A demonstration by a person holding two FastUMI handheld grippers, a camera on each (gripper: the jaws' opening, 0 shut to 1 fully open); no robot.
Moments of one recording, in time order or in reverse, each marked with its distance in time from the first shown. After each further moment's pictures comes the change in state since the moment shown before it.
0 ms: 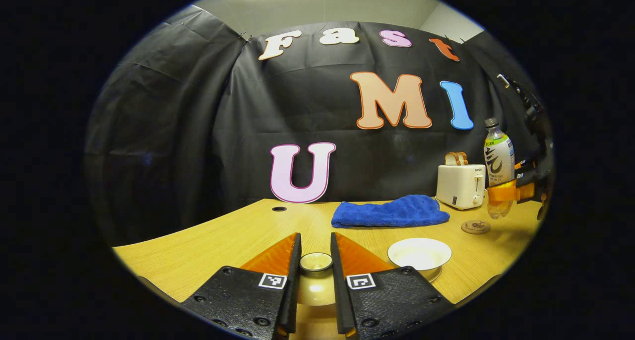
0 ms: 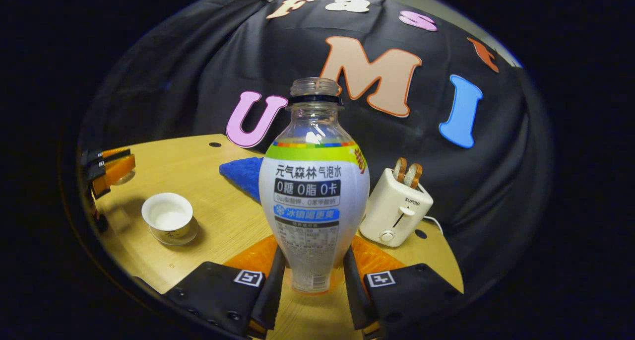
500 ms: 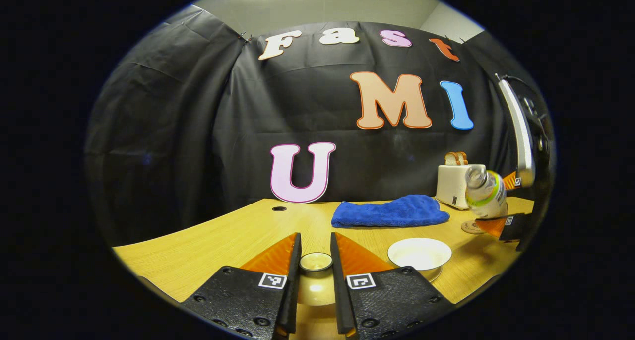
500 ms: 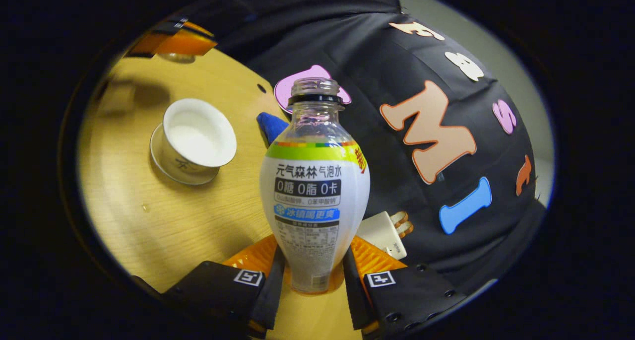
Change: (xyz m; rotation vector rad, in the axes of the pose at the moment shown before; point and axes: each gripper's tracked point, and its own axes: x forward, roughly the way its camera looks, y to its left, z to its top) left arm -0.001 0.000 0.000 -0.001 0.000 0.000; right arm -0.008 0.063 -0.008 -0.656 -0.045 -0.078
